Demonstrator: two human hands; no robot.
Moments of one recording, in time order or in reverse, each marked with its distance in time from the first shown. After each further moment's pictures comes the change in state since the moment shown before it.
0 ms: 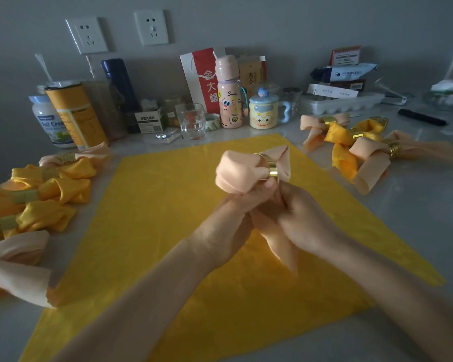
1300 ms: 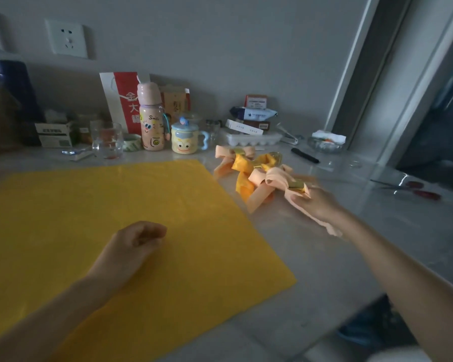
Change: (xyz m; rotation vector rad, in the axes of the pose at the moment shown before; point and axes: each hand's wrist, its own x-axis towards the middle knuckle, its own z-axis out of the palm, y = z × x) left_hand 0.002 -0.030 -0.012 0.740 0.350 0.067; right_hand -0.005 0.107 -0.216 -0.643 0.288 0.392
